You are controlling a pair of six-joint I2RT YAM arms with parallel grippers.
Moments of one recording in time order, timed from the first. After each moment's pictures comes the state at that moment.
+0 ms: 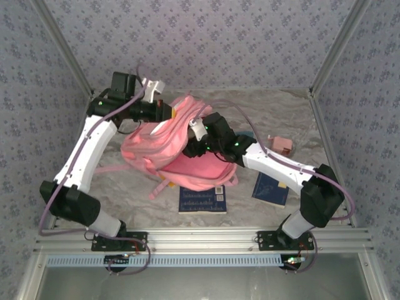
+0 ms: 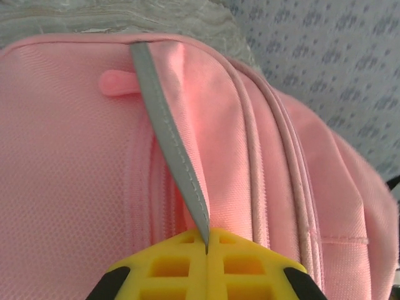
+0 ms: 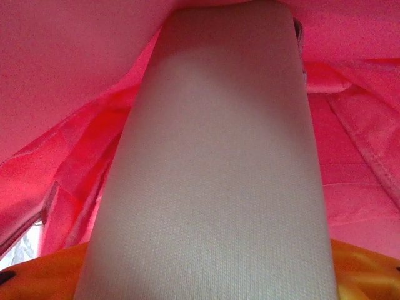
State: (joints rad) left arm -0.32 1.49 1.64 -0.91 0.67 -0.21; right arm 0.80 1.56 1.22 -0.25 -0.15 0.04
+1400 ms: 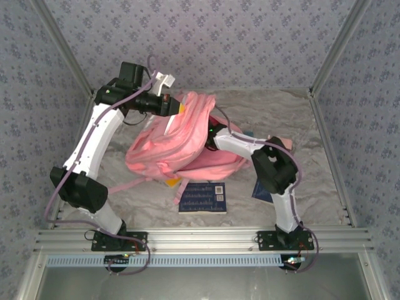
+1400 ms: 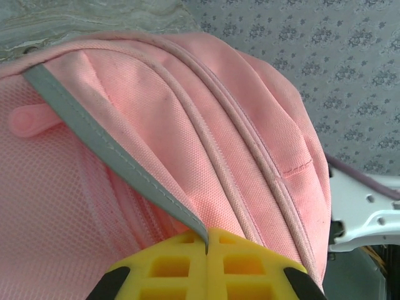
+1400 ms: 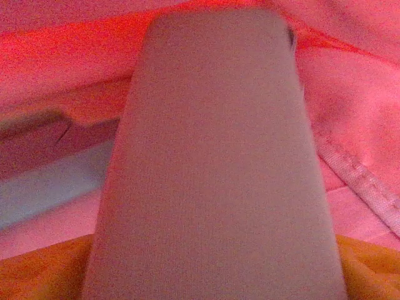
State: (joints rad) left arm -0.33 1.65 1.85 -0.99 0.82 -0.11; right arm 0.74 2.07 1.56 -0.23 -0.01 -0.10
